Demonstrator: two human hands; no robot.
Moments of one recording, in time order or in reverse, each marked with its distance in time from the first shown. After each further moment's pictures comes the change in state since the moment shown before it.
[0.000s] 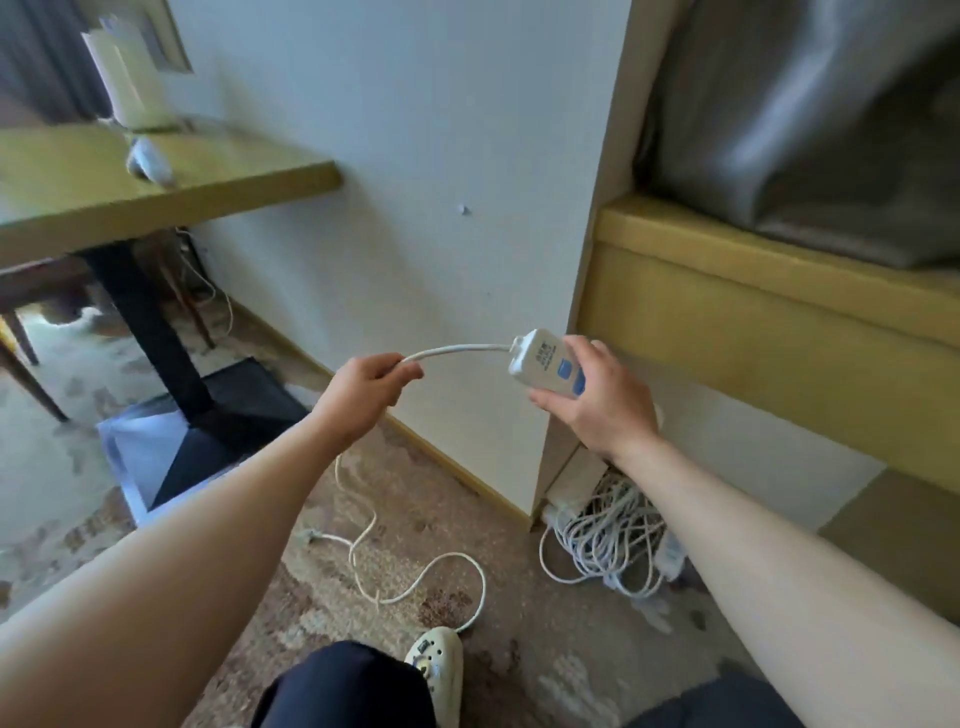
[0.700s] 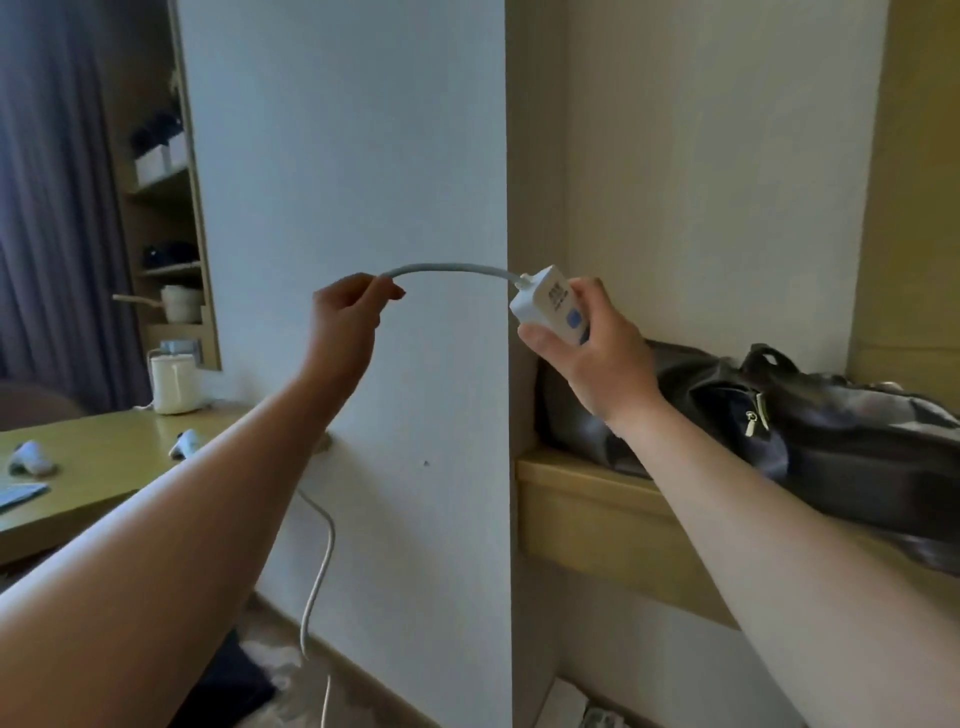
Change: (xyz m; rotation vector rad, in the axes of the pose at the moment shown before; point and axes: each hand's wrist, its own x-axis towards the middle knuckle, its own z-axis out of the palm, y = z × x) left_hand -0.066 0.354 -0.145 -0.415 0.459 0.590; right_hand 0.012 -0.186 -0.304 0.240 0.543 -0.273
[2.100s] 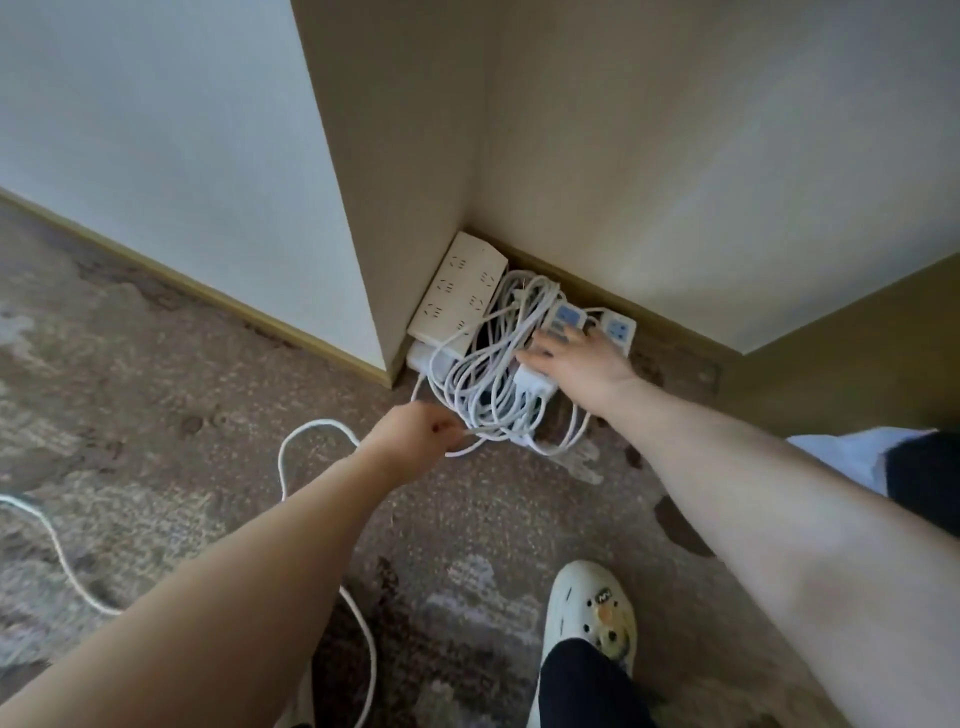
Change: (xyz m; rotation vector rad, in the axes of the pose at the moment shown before) left_hand -0.479 -0.673 0.240 0.497 -1.375 -0.928; right_hand -0.479 0.652 0.234 -0.888 -1.607 0.178
